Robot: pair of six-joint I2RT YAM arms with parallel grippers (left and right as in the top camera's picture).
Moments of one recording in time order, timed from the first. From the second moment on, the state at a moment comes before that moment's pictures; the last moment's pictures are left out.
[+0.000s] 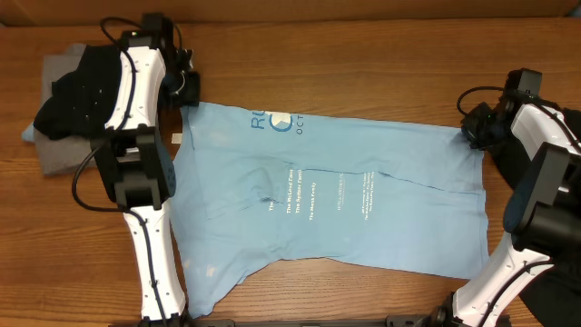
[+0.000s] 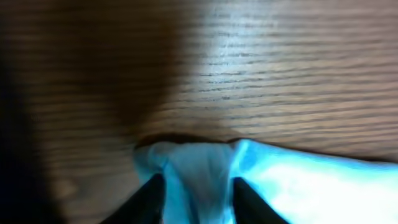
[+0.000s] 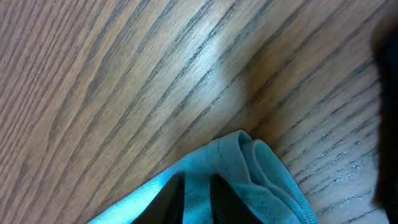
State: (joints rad) left arm 0.07 2.57 2.35 -1.23 0.10 0.07; right arm -0.34 2.10 1.44 -0.64 -0.12 0.52
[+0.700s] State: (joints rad) left arm 0.06 2.58 2.43 -1.32 -0.03 0.03; right arm -0.35 2.10 1.44 -0.67 -0.12 0.51
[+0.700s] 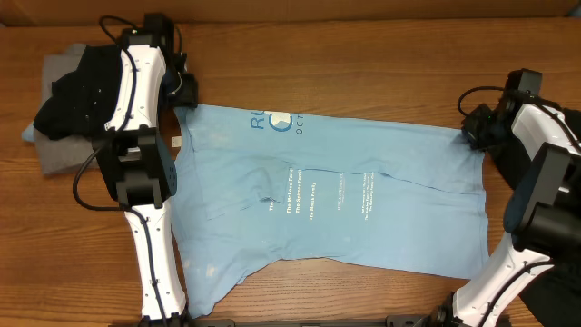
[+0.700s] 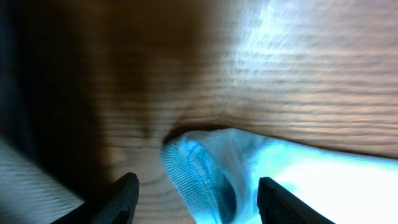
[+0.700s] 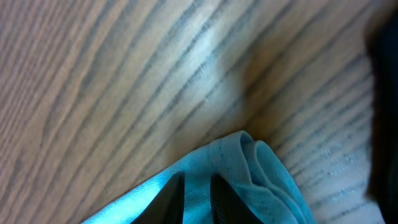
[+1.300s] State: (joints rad) left arm 0.06 2.18 2.61 -1.58 0.05 0.02; right arm -0.38 1.57 1.39 -0.86 -0.20 0.46
